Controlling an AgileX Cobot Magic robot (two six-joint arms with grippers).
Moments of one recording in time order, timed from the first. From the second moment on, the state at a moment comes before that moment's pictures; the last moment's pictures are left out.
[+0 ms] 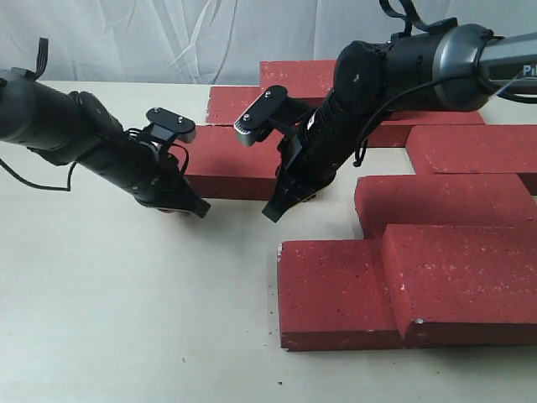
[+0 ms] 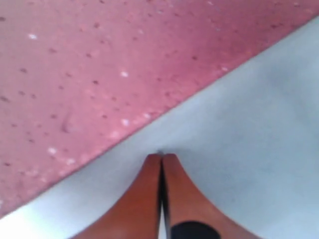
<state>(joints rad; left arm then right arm) -0.33 2.03 -1.10 -0.79 0.39 0.95 0.55 1.96 -1.31 0.30 0.66 -0.70</state>
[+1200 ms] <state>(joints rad) -0.15 2.00 -1.08 -0.77 0.29 0.85 0.56 2.08 -1.31 0.38 0.43 -0.83</state>
